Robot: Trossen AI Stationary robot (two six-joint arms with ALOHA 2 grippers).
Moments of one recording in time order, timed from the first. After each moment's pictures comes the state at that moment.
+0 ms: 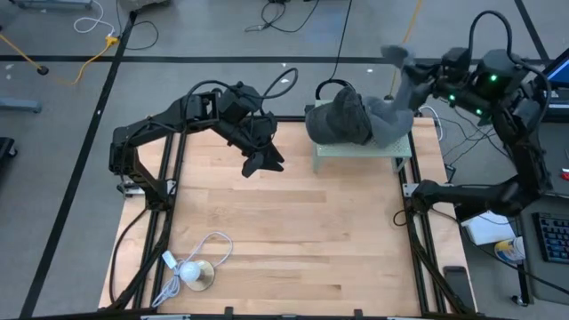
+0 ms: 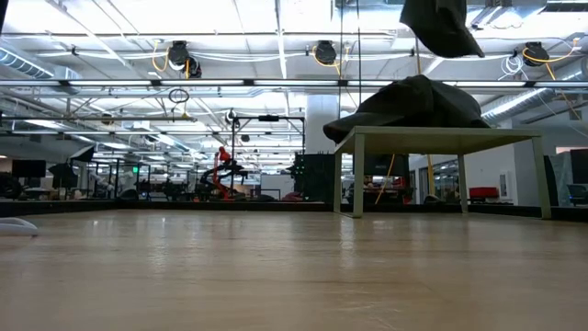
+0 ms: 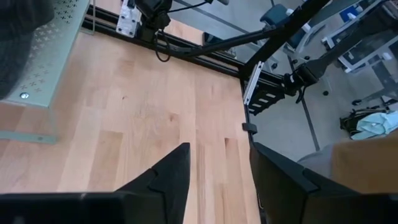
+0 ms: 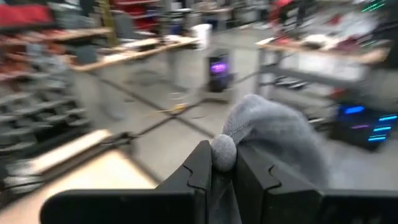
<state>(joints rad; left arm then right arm) 0.20 1.63 1.97 -0.99 0.52 -0.21 -0.76 1.02 1.77 -0.89 0.06 0.04</state>
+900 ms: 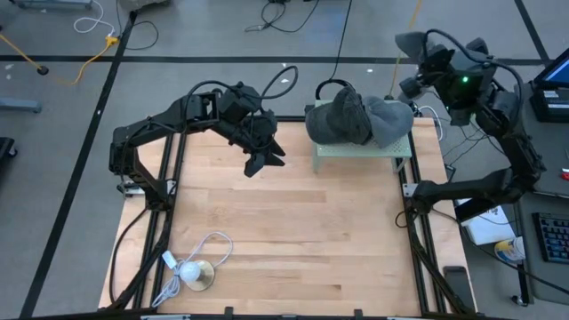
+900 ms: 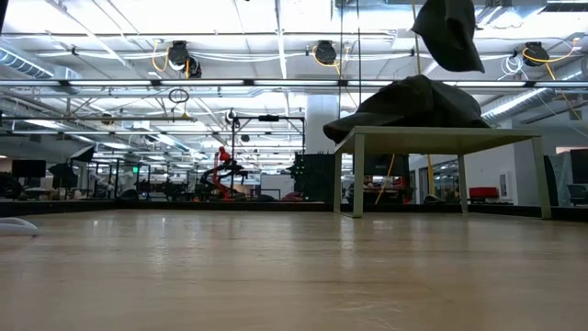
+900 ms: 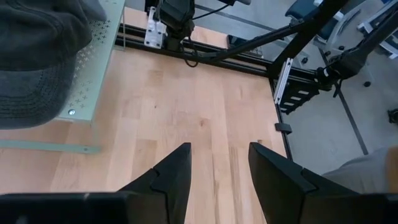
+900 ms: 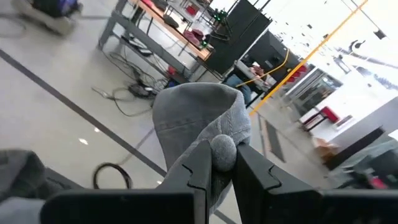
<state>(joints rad) 0.20 1.63 1.97 -0.99 0.40 -0.10 -0.56 1.12 1.80 -0.92 0.91 -0.45</state>
